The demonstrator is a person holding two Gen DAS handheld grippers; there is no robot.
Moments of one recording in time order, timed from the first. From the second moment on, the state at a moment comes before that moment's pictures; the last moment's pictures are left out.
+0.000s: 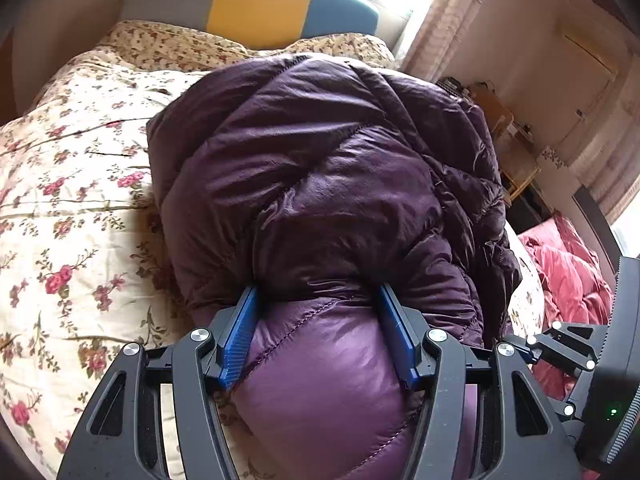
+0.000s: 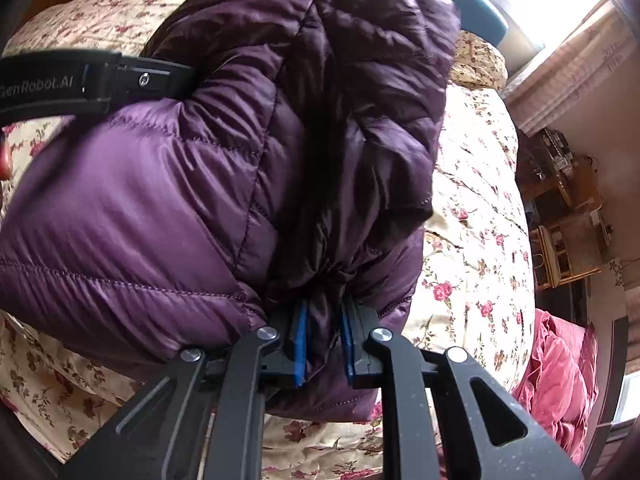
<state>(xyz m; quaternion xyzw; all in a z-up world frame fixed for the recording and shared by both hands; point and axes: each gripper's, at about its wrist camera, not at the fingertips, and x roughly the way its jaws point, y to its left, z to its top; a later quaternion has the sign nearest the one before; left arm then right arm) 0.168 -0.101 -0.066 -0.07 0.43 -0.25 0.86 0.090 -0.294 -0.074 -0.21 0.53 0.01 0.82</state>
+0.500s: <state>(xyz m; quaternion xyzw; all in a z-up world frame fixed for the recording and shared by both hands) 0.157 -0.080 -0.049 -0.09 0.42 -0.23 0.87 0.082 -0.295 -0.019 -0.21 0.50 -0.01 0.84</state>
